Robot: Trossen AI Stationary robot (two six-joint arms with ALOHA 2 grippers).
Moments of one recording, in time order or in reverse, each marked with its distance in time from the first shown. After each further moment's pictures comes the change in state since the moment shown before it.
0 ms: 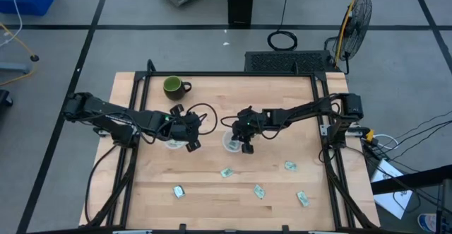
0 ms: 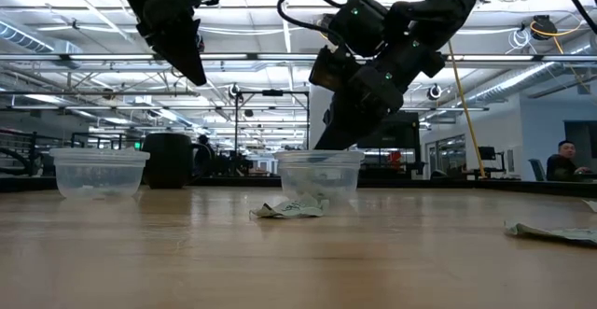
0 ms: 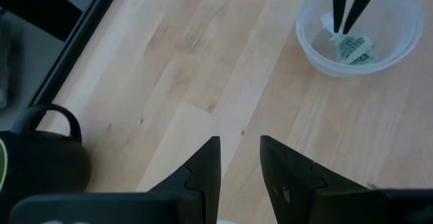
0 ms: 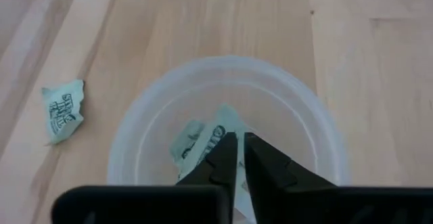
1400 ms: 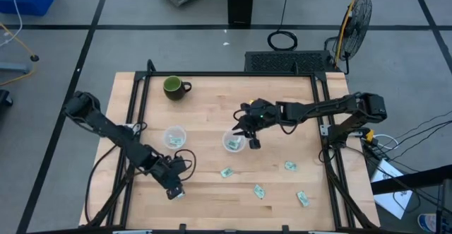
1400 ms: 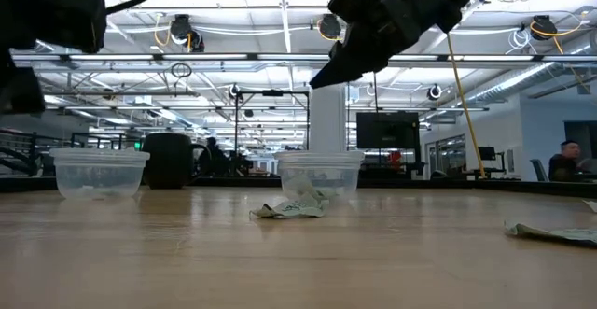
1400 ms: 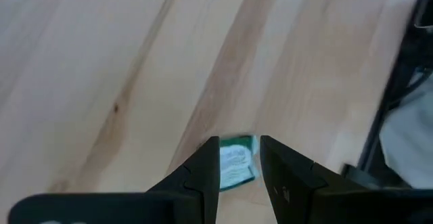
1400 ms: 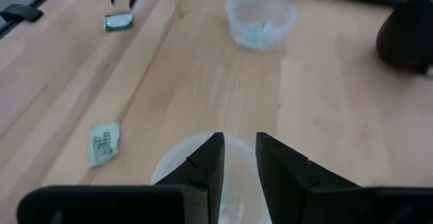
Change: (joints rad) left arm -0.476 0.018 -0.346 0.436 0.488 -0.698; right arm 0.000 -0.251 -0.001 -0.047 0.003 -0.163
